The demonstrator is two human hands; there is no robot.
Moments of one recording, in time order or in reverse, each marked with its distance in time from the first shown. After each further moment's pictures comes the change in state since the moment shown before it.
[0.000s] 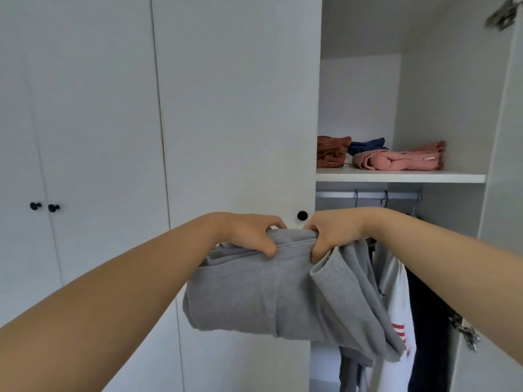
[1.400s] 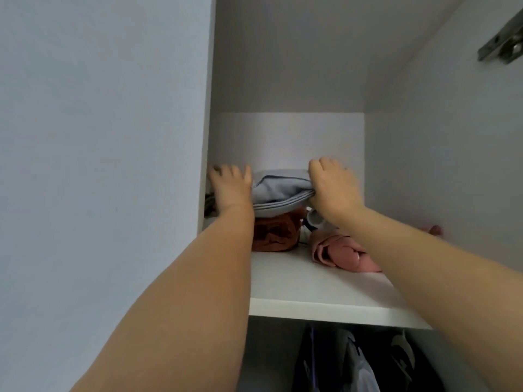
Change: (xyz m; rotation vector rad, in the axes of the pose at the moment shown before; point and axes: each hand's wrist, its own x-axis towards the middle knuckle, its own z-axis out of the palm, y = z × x) left_hand 0.373 0.087 -0.173 0.855 1.033 -0.600; right_hand 0.151 0.267 -0.264 -0.751 1.208 0.170
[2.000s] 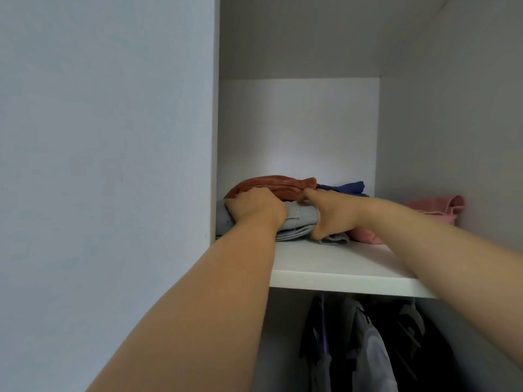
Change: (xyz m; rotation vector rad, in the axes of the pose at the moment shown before) left_hand -0.045 0.027 0.014 -0.687 -0.365 -0.156; right_hand -0.036 -0.023 0.021 0.441 -0.775 -0.110
